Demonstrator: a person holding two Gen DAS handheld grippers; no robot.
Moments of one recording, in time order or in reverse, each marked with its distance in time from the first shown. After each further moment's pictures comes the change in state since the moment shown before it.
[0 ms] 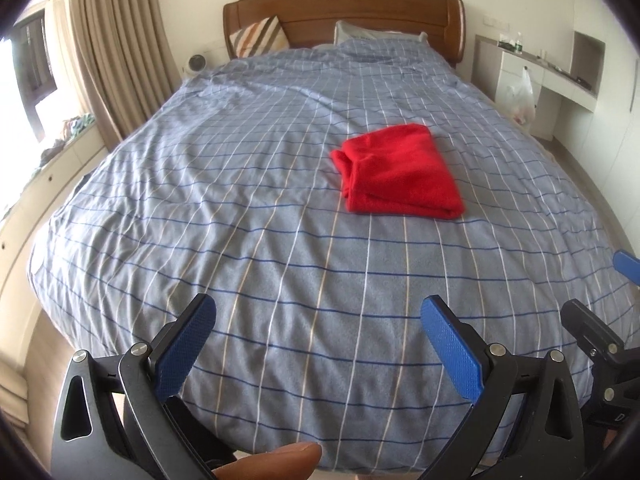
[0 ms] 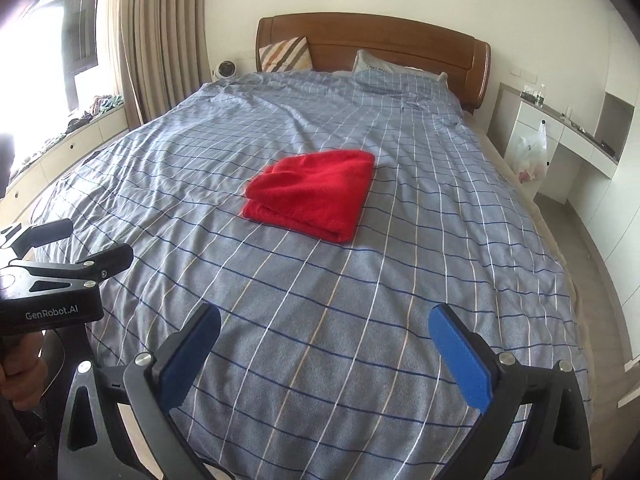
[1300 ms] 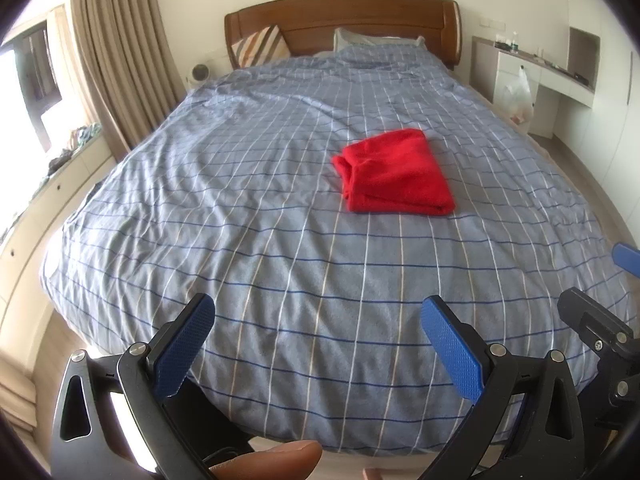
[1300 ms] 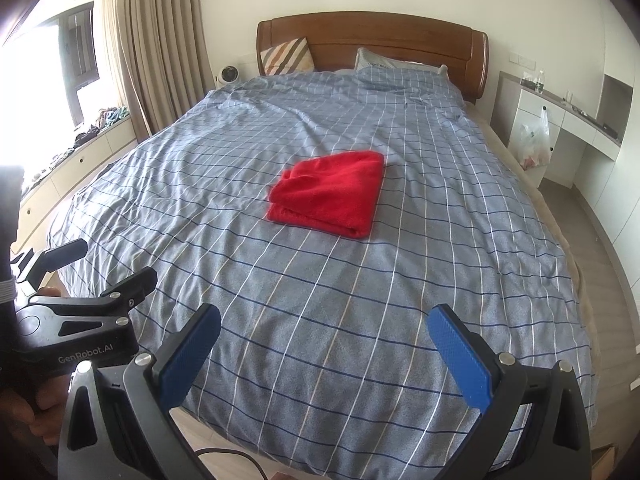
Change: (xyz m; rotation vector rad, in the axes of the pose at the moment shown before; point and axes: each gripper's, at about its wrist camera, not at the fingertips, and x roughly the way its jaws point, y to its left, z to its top) left arm -0.031 0.000 -0.009 0.024 -0.023 0.026; right arm -0.038 0.009 0.004 0.054 0.017 0.044
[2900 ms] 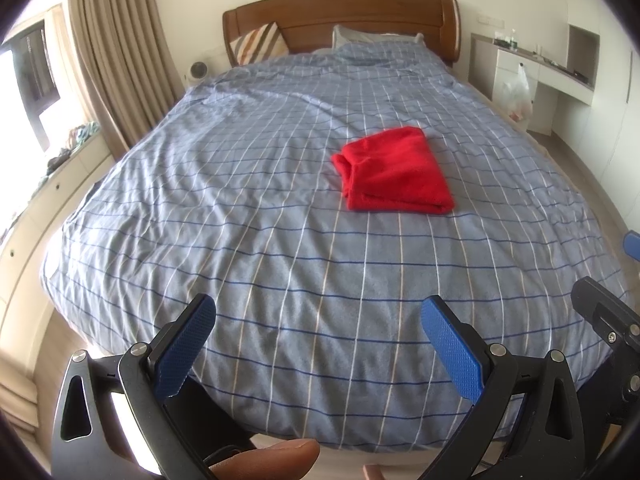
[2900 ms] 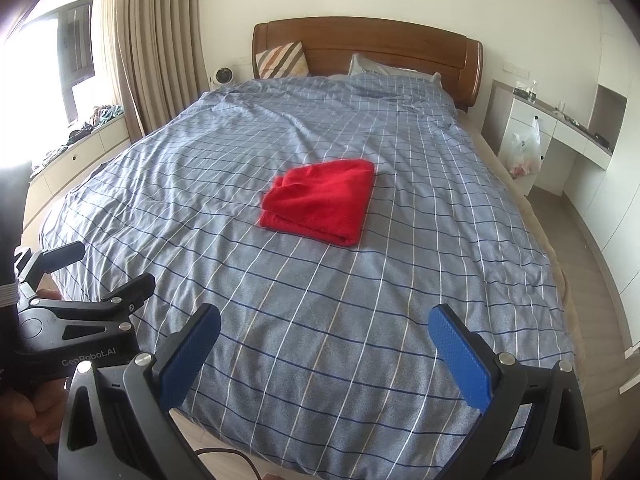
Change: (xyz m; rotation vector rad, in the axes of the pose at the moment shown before) left arm 0.000 0.001 0.004 -0.001 0.017 -0.001; right arm -0.012 0.004 0.009 -0.018 -0.013 -0.047
